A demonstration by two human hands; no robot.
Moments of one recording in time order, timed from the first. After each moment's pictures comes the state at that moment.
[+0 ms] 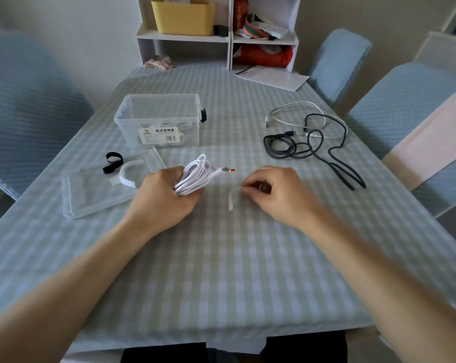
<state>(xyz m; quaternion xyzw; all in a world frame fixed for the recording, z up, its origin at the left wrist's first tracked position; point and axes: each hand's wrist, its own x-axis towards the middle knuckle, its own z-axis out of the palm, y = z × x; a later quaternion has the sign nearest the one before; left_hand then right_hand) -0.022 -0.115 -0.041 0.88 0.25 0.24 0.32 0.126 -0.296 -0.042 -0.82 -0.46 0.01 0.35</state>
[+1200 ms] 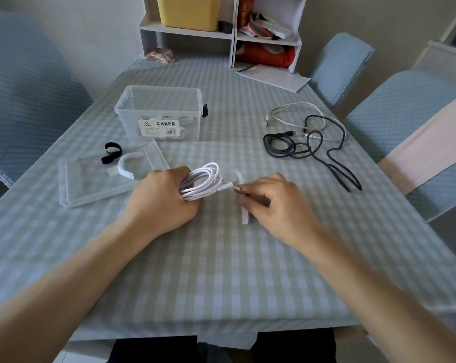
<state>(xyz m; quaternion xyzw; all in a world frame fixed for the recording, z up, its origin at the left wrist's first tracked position) -0.030 -0.127 -0.042 0.92 0.22 0.23 0.22 0.096 -0.311 -0.046 -0.82 -0.45 0.01 0.35</state>
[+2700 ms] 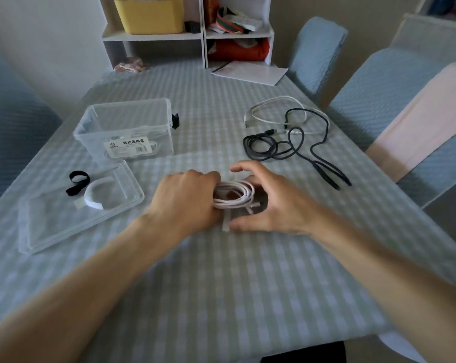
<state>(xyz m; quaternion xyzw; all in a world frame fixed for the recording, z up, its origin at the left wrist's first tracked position) 0.043 -0.161 -0.016 0.99 0.11 0.08 -0.04 0.139 -0.324 -0.032 -0.78 -0.46 0.17 0.39</state>
